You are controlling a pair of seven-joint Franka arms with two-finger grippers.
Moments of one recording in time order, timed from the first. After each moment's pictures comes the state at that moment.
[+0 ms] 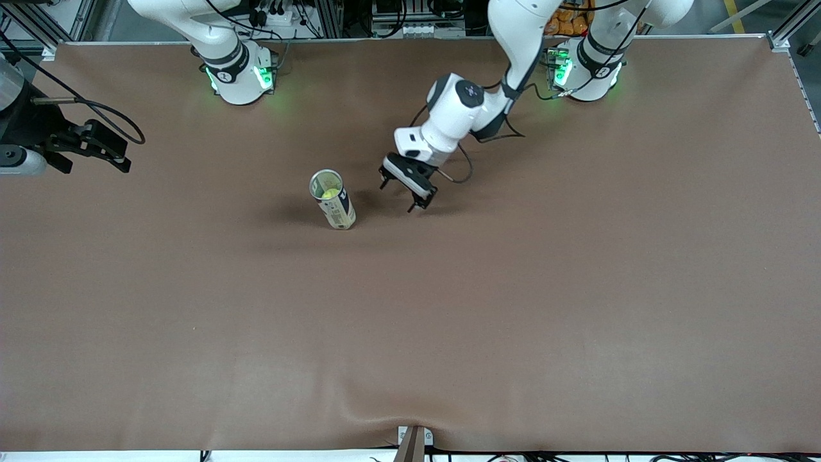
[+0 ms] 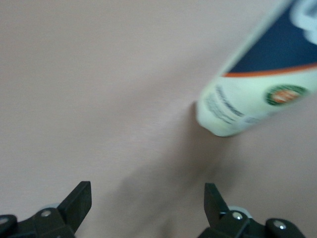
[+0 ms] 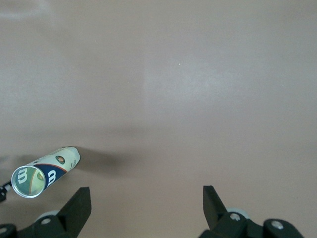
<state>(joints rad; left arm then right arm) -0.84 0.57 -0.18 -2.05 -0.74 3.21 0.37 0.18 -0.03 -0.10 -1.56 0.00 1.56 0.08</state>
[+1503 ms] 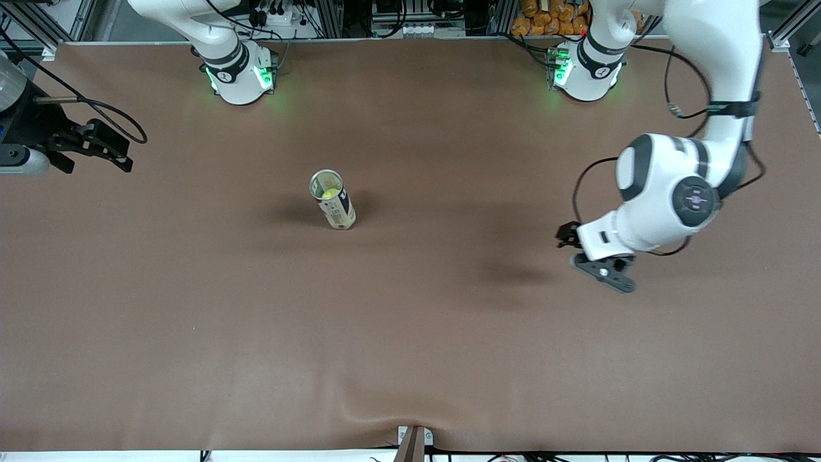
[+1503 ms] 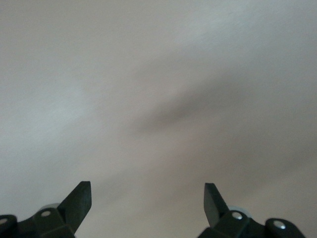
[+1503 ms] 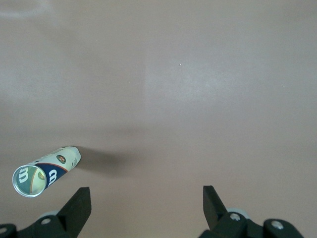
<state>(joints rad) -0.31 0.34 0.12 -1.82 -0.16 2.09 0.37 0.18 -0.03 -0.10 -1.56 0.00 1.56 0.08</state>
